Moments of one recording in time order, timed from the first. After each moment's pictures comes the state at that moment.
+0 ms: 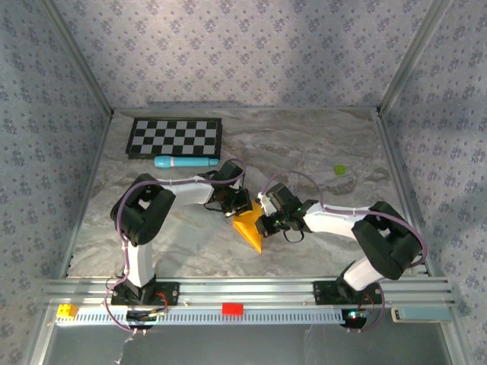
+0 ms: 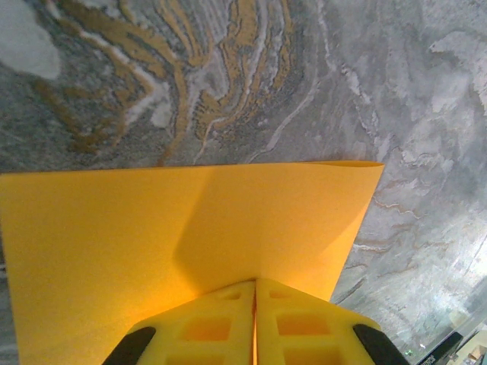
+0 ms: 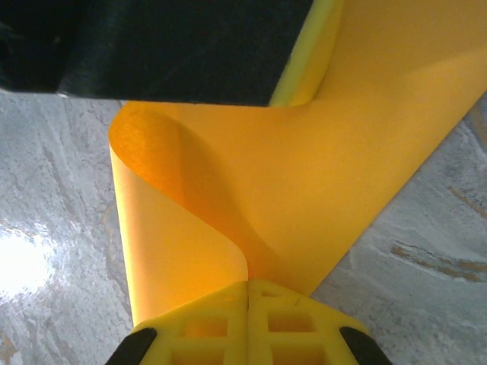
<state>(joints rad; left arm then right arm) -0.72 1.90 1.08 -0.30 0.41 -0.96 0.74 1.52 0.66 -0.15 -0.32 0.33</state>
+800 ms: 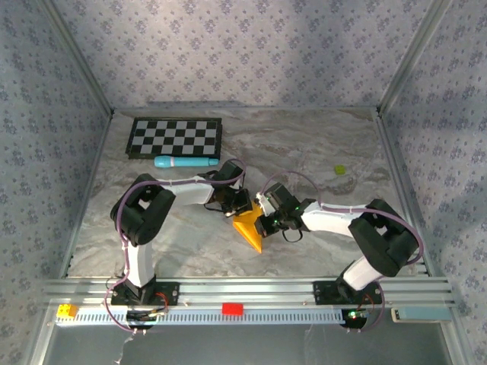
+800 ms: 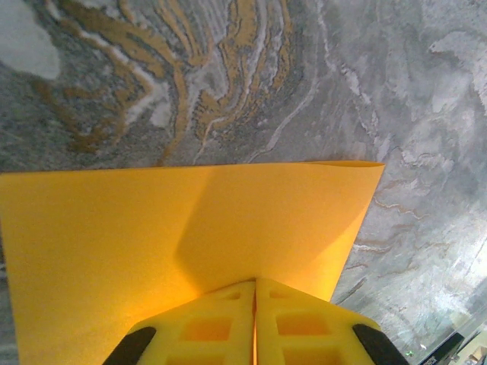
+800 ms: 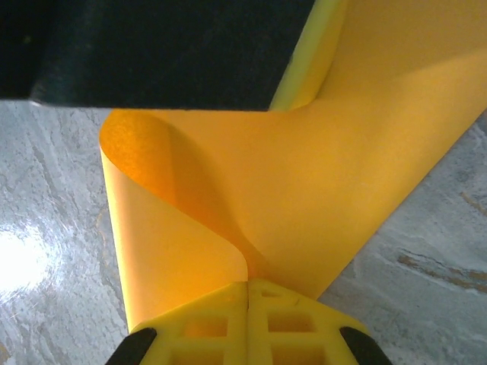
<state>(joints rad) -0.72 1.90 1.08 -0.30 0.41 -0.97 0.75 1.55 0.68 -0.16 -0.32 0.33</state>
